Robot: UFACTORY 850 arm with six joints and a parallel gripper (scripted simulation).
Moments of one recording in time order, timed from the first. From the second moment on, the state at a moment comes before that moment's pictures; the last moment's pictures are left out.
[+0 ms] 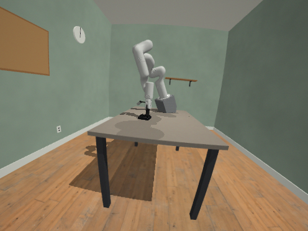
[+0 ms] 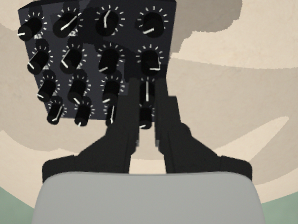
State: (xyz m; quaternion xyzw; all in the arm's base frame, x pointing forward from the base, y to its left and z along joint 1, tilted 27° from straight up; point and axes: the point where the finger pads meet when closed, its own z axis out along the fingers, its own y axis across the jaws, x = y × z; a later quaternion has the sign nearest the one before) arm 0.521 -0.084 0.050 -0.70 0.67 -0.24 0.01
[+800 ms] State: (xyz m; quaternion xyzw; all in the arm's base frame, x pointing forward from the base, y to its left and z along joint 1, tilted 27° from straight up) arm 0.521 -0.084 0.050 -0.70 0.67 -0.24 0.01
